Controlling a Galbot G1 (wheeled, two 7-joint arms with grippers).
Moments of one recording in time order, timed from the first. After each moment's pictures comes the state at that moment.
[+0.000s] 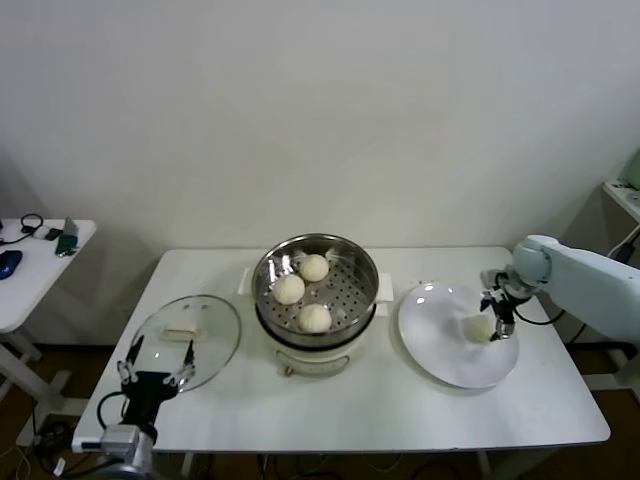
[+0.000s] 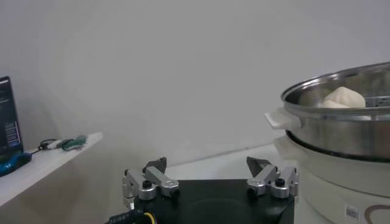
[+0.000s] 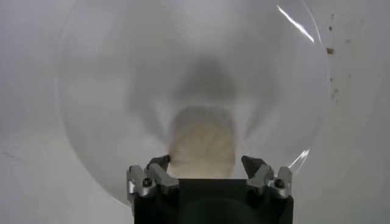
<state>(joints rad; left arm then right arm) 1.64 -1.46 -0.72 -2.10 0.06 0.13 0.03 0.26 0.79 -1.34 0.87 0.21 -0.09 -0.98</state>
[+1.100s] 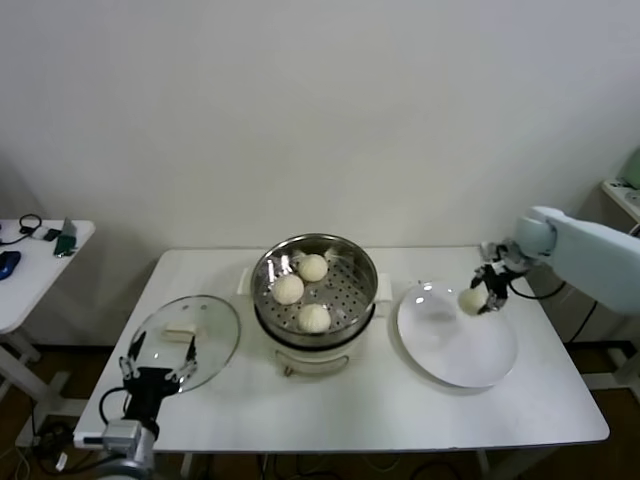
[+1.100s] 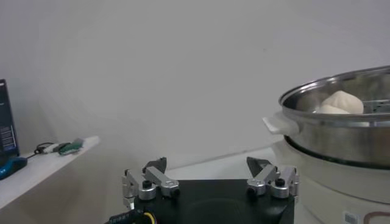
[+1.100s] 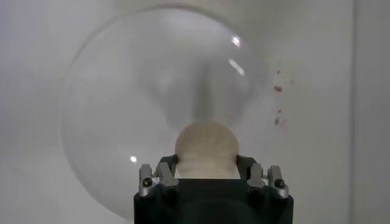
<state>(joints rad) 1.62 -1.45 -0.71 -2.11 0.07 0.15 0.03 0.56 0.80 -1.47 1.00 0.38 -0.07 -1.03</state>
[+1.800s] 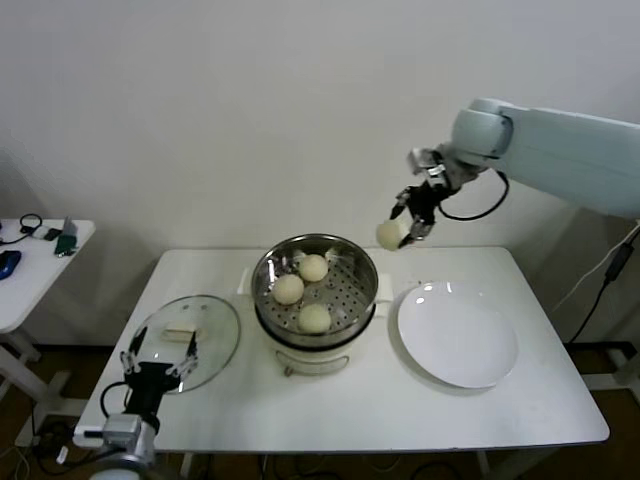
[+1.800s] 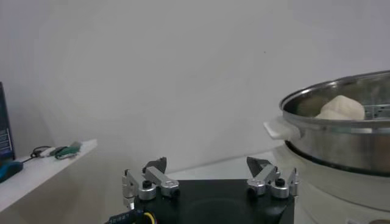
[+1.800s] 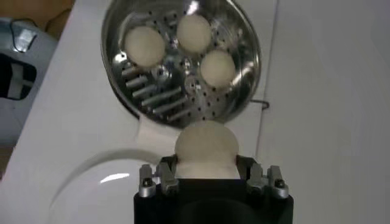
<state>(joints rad) 1.60 -1.44 -0.72 -2.10 0.05 0.15 0.03 0.90 1.03 -1.61 1.24 0.71 -0.19 -1.00</state>
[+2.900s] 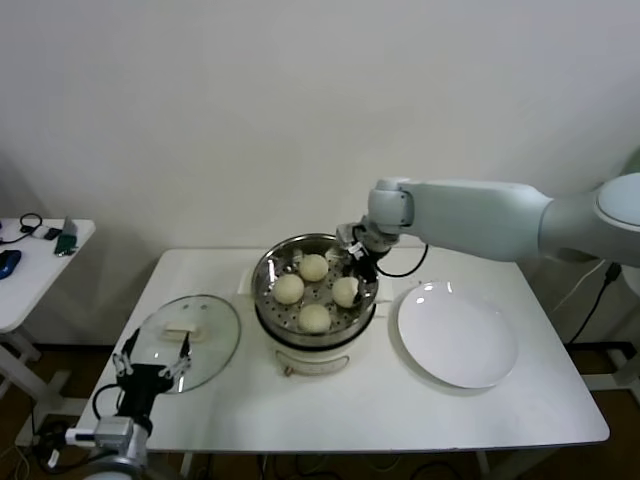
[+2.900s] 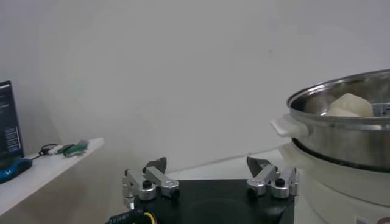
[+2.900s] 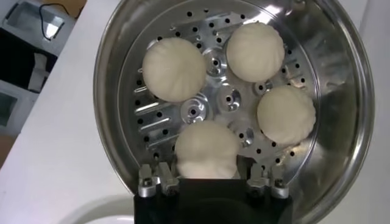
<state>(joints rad) 1.62 -1.42 -0.74 -2.10 0.03 0.14 0.03 0.66 1.20 -1.59 1.18 0.60 -0.24 -0.91</state>
